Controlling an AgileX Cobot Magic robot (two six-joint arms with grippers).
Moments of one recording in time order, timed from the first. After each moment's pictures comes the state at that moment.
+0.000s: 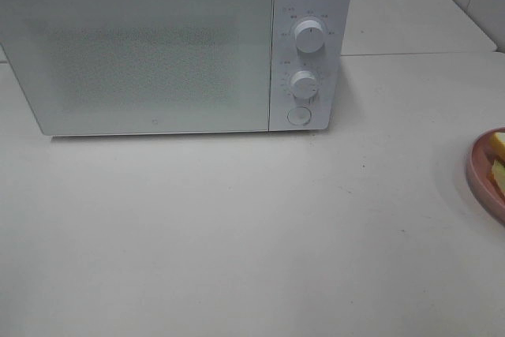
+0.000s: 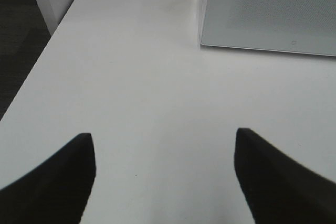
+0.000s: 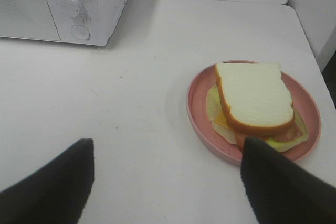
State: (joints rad) left arm 0.06 0.00 -0.52 0.01 1.08 -0.04; right arm 0.30 -0.01 -0.50 -0.19 1.01 0.14
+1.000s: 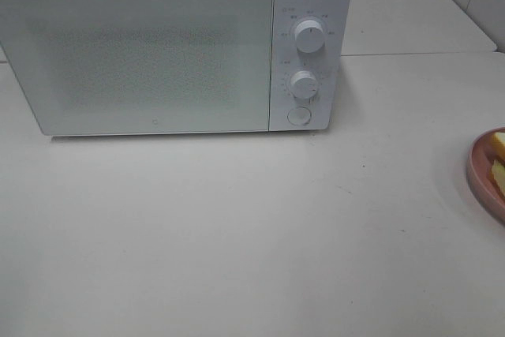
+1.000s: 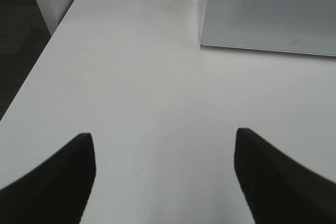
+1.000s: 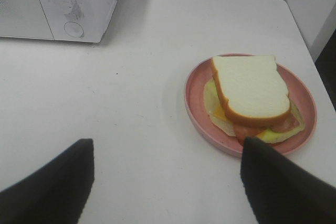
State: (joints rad) left arm 0.06 0.00 -0.52 0.01 1.08 -0.04; right arm 0.14 -0.01 -0.50 -0.07 1.01 0.04
